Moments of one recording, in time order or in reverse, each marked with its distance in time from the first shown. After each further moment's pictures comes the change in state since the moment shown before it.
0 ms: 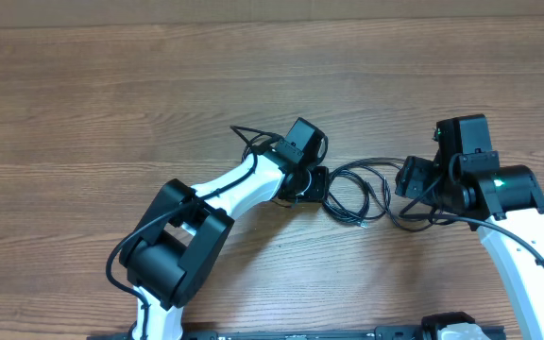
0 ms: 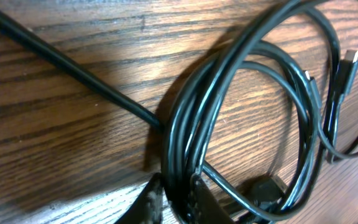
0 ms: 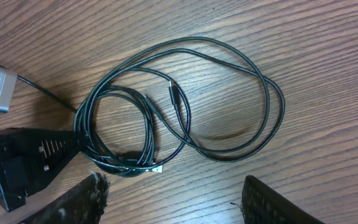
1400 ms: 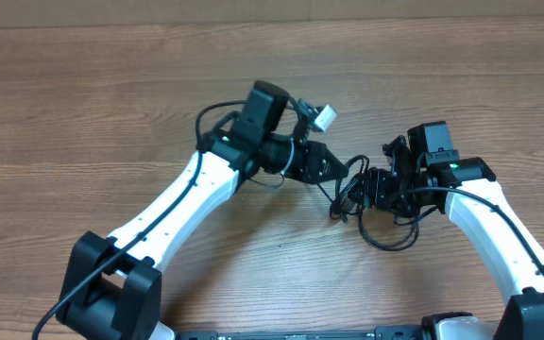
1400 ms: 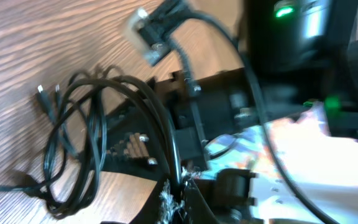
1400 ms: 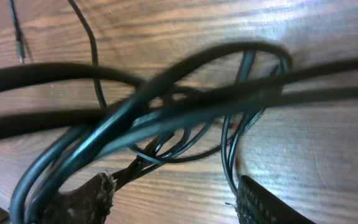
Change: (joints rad) left arm 0.143 -0.312 0.001 0.056 0.637 0.154; right arm 0.000 0.228 -0.192 0.287 -0.464 -0.124
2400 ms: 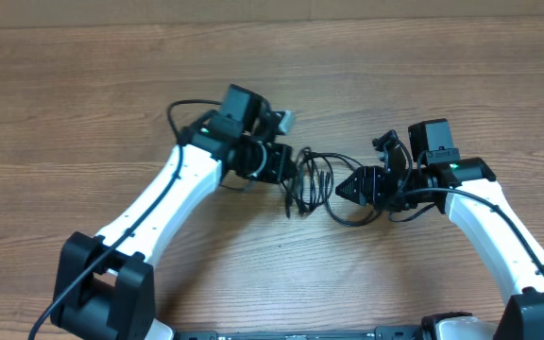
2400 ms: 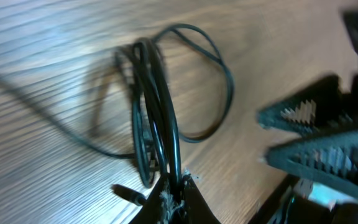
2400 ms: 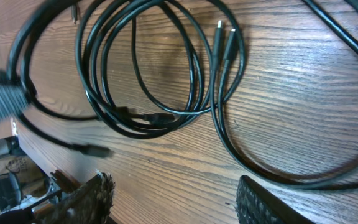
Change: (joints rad) left arm 0.068 -0.005 0.003 -0.312 -0.432 0.183; right arm 0.000 0.000 -0.001 0.049 -0.195 -0.082
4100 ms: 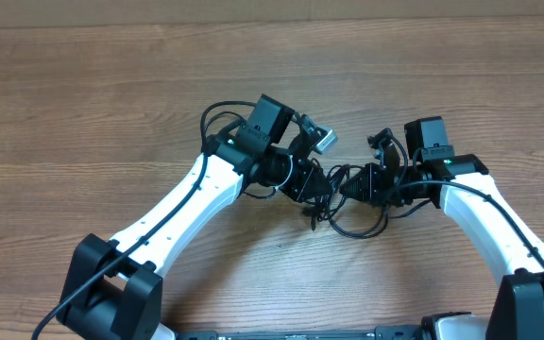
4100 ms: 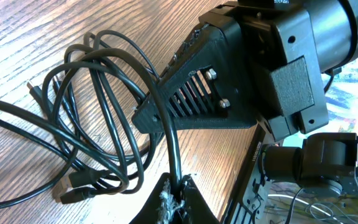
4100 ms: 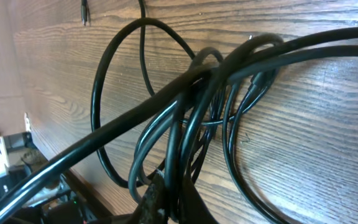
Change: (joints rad) left arm -0.119 0.000 0.000 0.059 0.167 0.181; right arm 0.000 0.062 -0.001 0.062 -0.055 -0.002
